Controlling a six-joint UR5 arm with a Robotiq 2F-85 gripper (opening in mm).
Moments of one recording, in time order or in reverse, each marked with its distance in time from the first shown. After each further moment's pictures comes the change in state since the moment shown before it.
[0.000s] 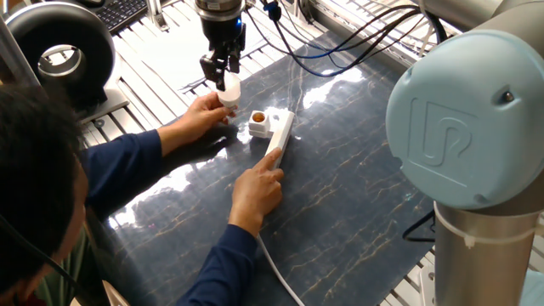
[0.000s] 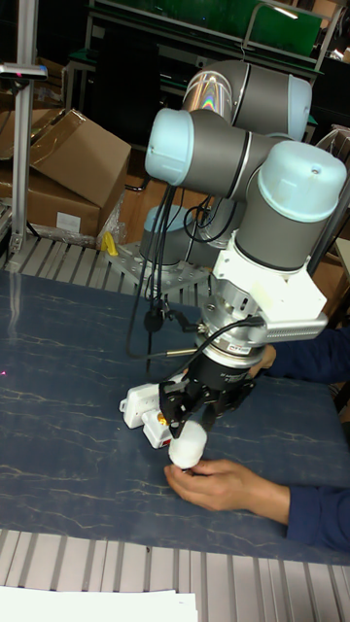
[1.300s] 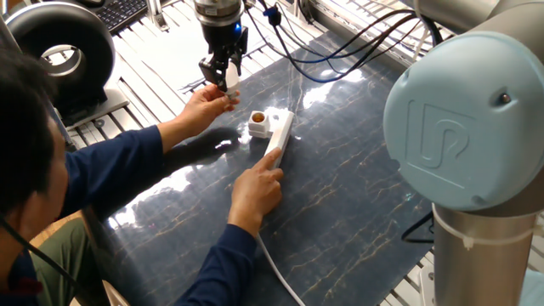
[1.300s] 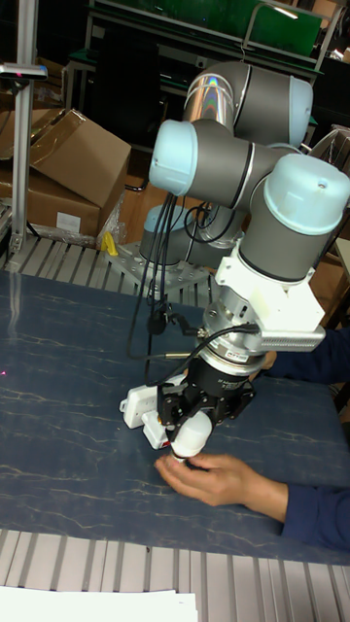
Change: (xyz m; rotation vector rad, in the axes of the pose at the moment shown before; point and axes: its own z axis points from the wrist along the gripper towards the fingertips) arm 0.003 -0.006 0.010 0.038 0.028 0.096
